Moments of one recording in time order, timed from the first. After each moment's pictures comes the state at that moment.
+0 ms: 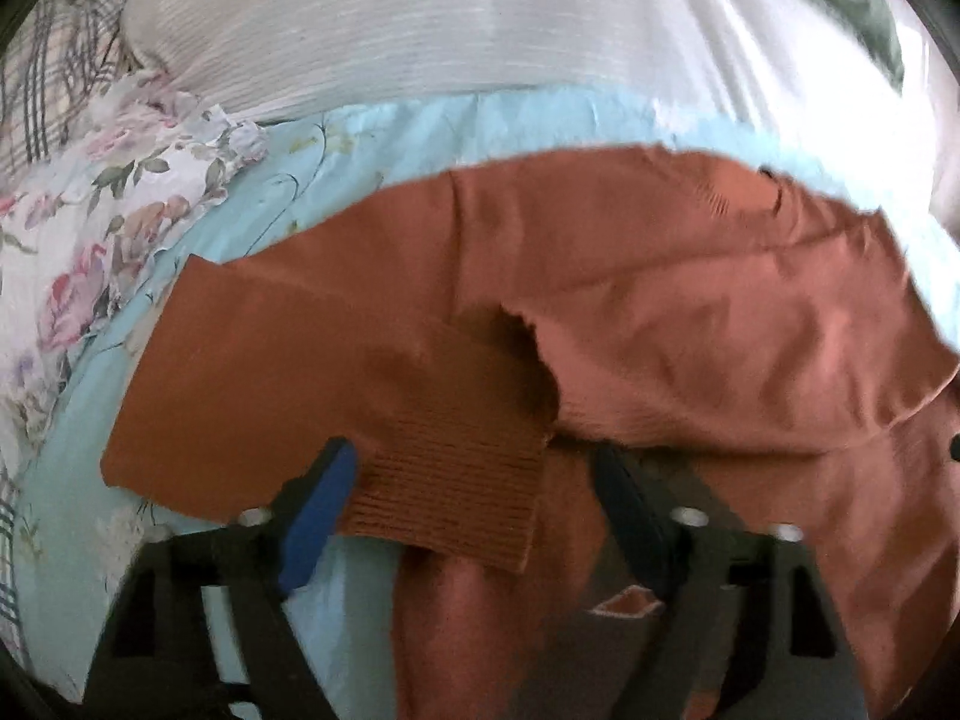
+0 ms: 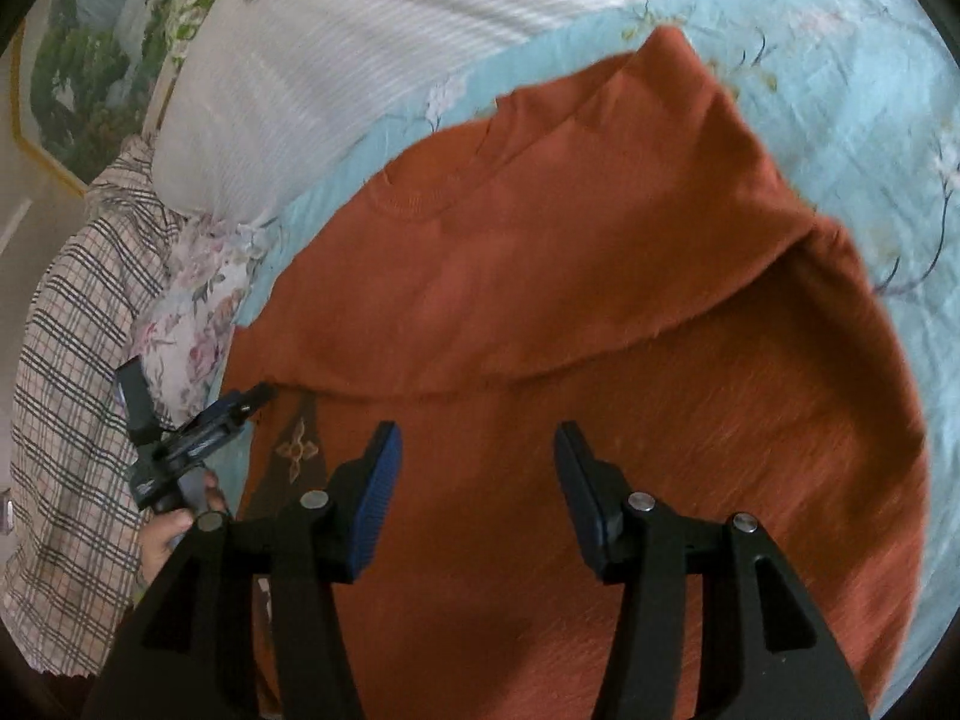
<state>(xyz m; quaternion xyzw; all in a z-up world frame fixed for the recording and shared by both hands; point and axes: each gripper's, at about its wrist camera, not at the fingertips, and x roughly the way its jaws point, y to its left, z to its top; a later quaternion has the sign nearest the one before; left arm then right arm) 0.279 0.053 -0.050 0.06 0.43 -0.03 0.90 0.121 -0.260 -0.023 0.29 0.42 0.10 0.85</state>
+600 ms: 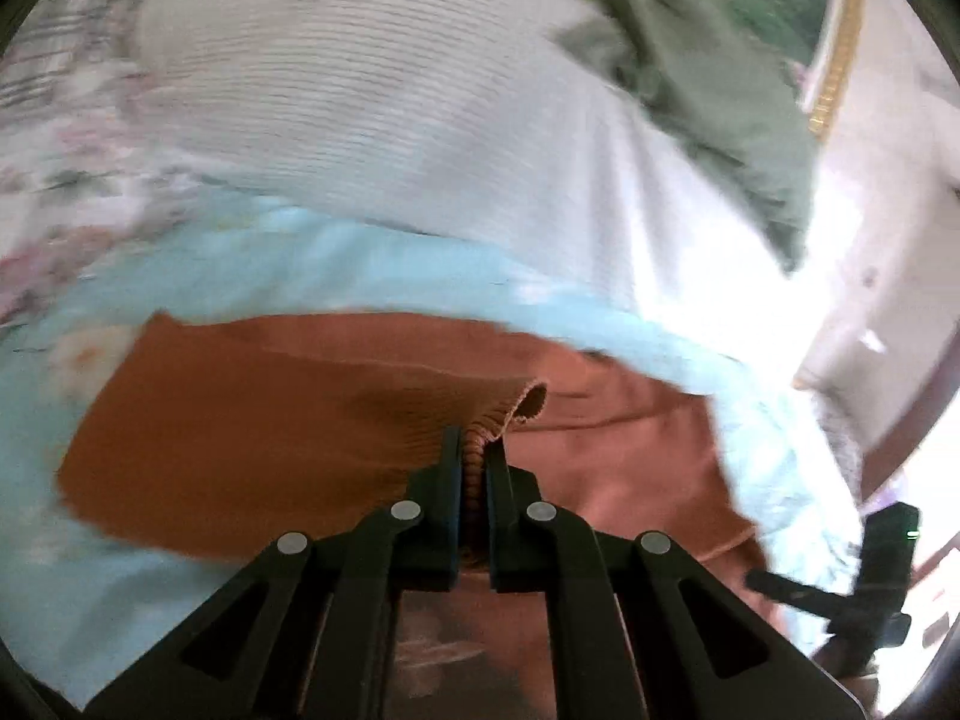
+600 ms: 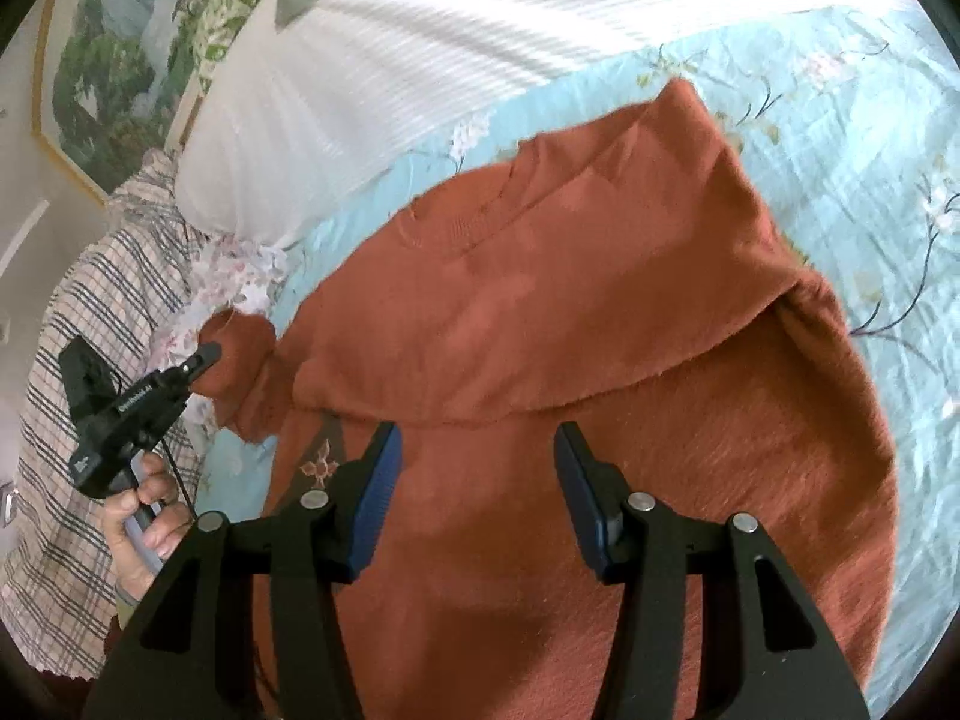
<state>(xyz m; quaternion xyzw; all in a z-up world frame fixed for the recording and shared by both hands) 0.267 0.027 0.050 -0.14 0.34 -0.17 0.92 0.110 -0.270 0.006 0.29 0.37 0.10 0.88</state>
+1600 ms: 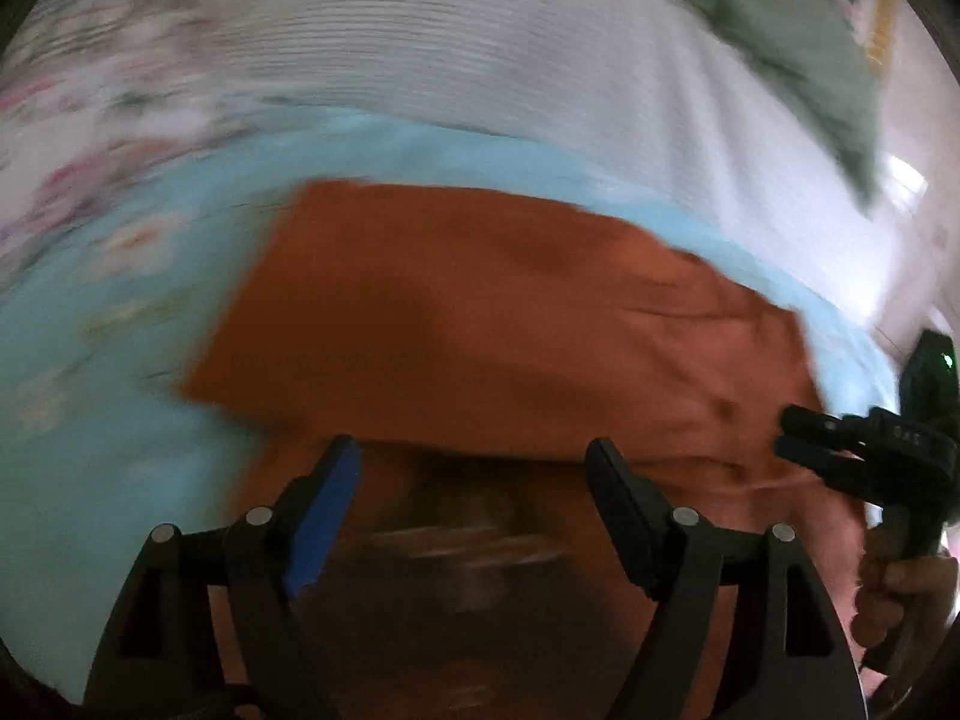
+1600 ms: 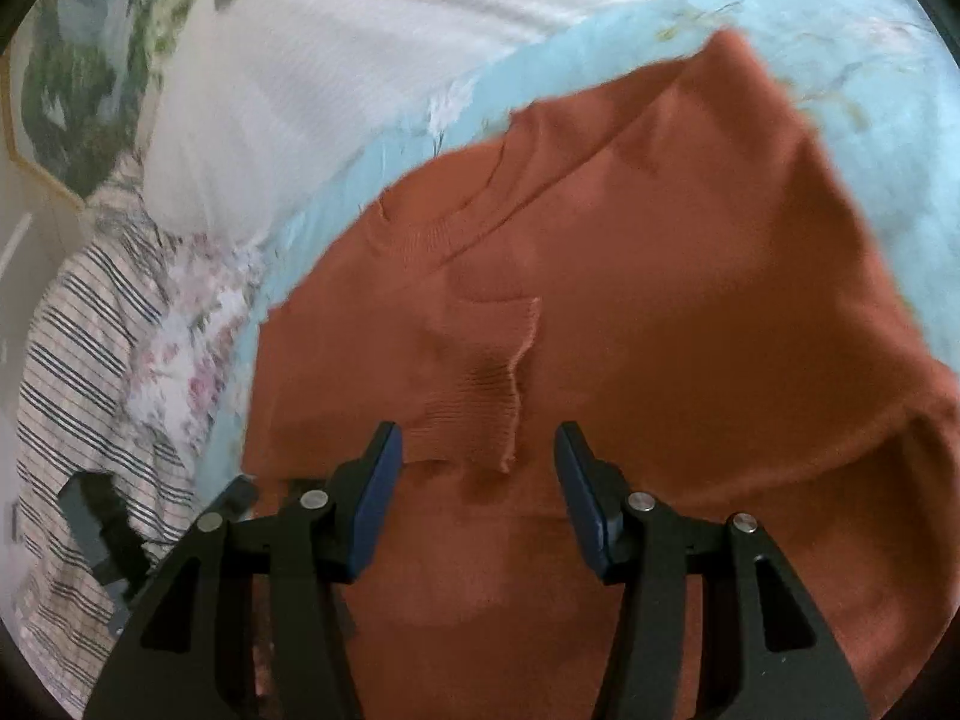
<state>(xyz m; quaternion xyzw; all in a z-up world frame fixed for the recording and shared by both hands) 0.229 0.041 -0.031 -0.10 0.39 -0.04 0.91 0.209 -0.251 -0.030 0.29 0.43 0.11 0.85</state>
